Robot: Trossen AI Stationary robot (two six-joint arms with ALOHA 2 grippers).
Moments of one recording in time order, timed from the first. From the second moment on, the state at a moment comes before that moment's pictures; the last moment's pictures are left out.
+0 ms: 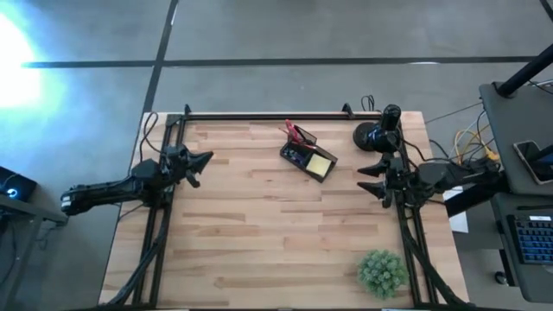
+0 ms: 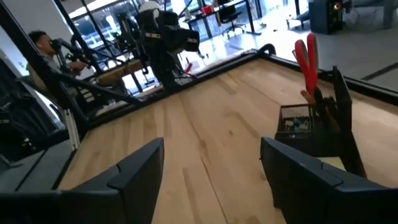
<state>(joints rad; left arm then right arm) 0.17 0.09 0.01 0.17 -0.35 -0.43 0.27 0.07 0.25 -0.32 0.42 0.40</state>
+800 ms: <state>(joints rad) 0.17 0.19 0.01 0.17 -0.34 -0.43 0.27 0.24 0.48 -0.32 0.42 0.39</state>
